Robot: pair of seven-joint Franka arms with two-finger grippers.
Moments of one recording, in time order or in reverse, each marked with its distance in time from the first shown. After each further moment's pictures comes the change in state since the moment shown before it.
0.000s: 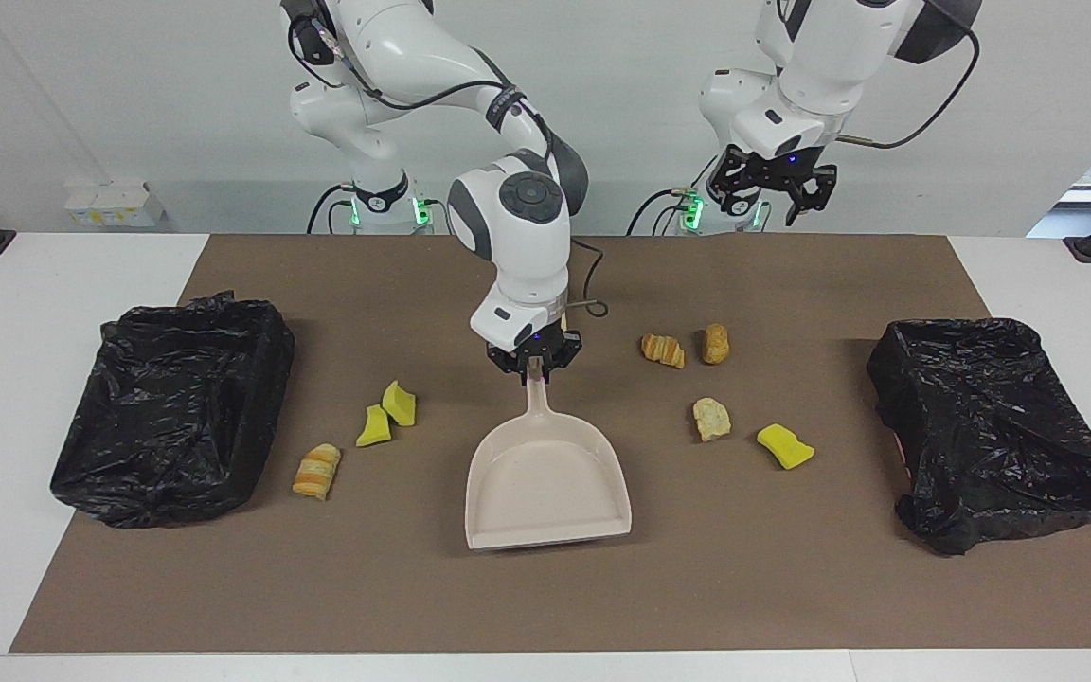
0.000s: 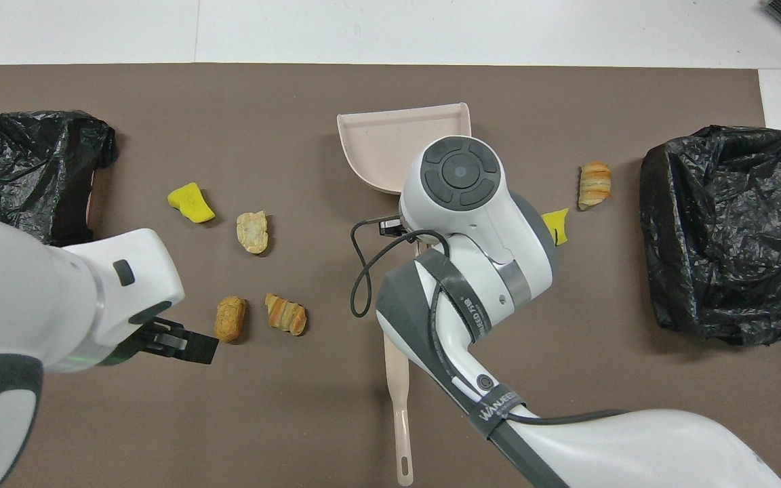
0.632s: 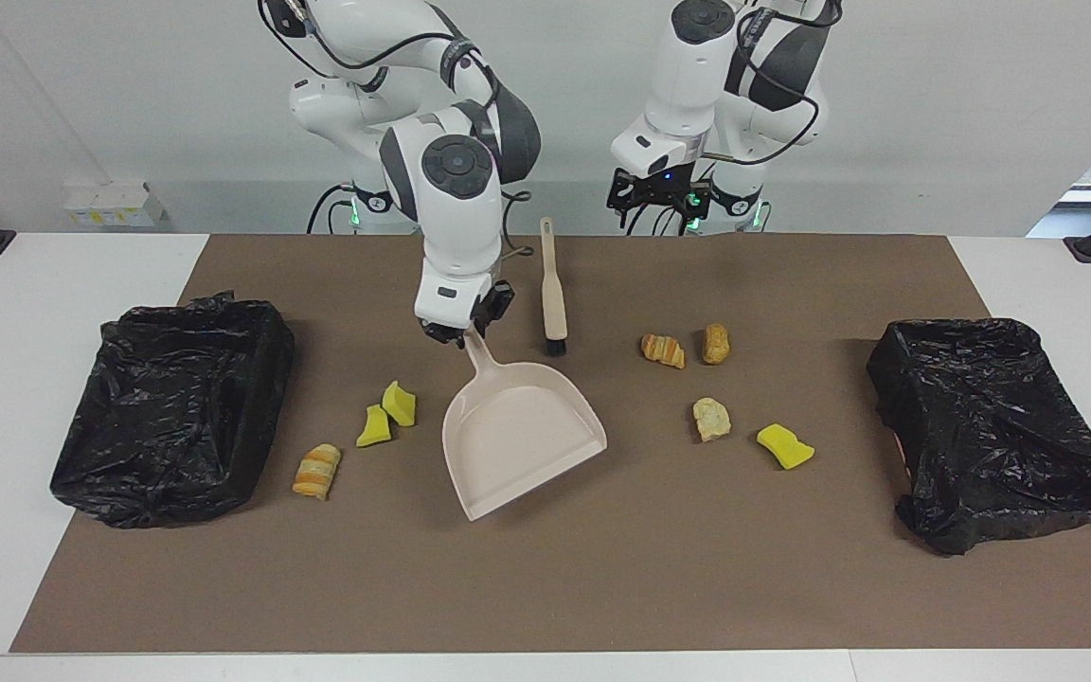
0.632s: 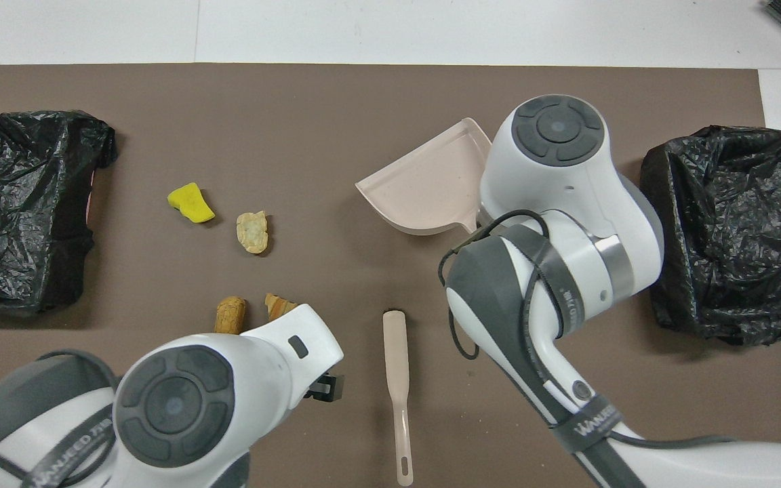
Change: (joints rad) left arm -0.295 -0.022 -0.005 -0.255 -0.009 0.306 -0.420; right arm -0.123 -0.132 -0.002 -0.027 0.005 -0.314 -0.609
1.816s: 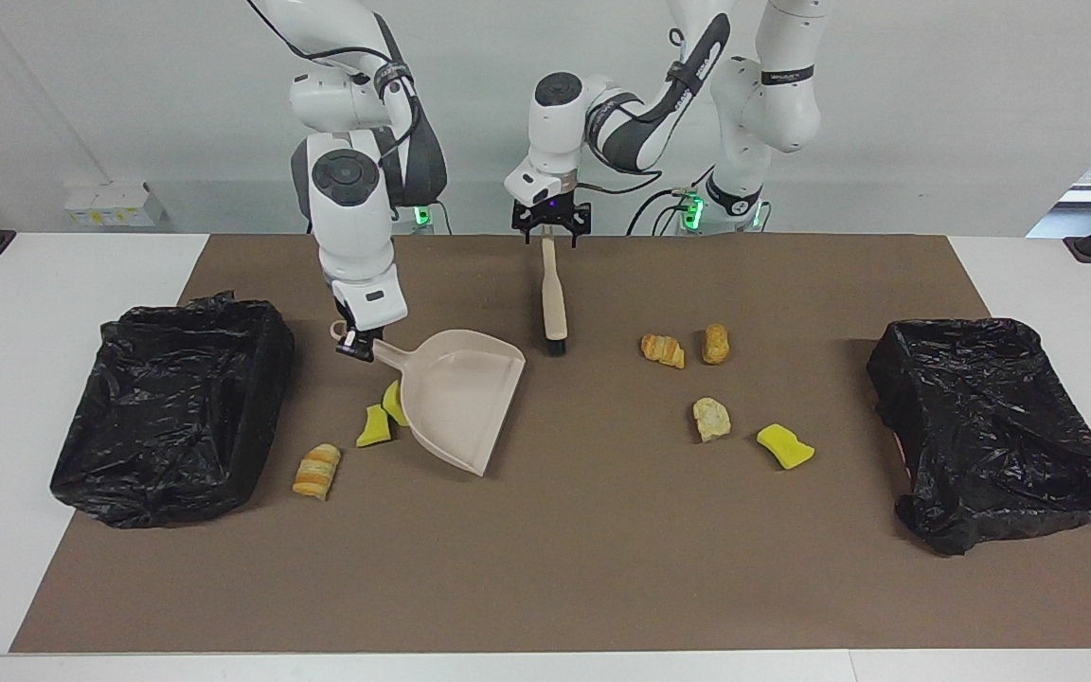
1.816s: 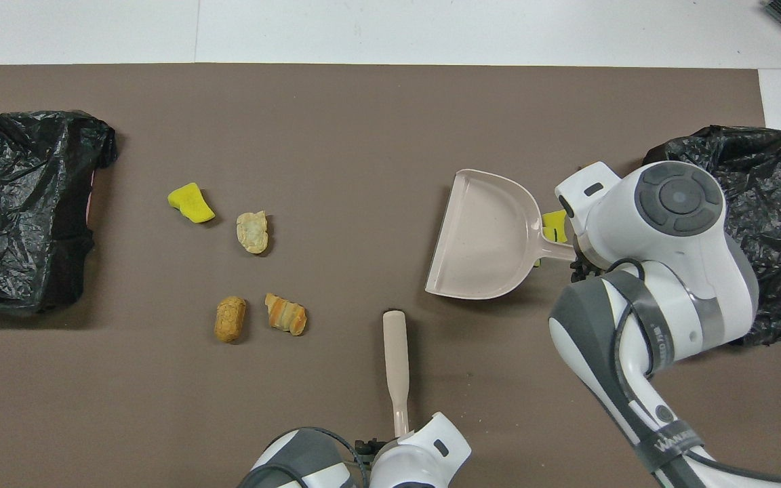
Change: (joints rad) left arm -0.397 0.245 -0.004 -0.203 -0.040 0.467 -0.403; right arm -0.170 -0.195 0.006 -0.405 -0.142 0.302 -0.780
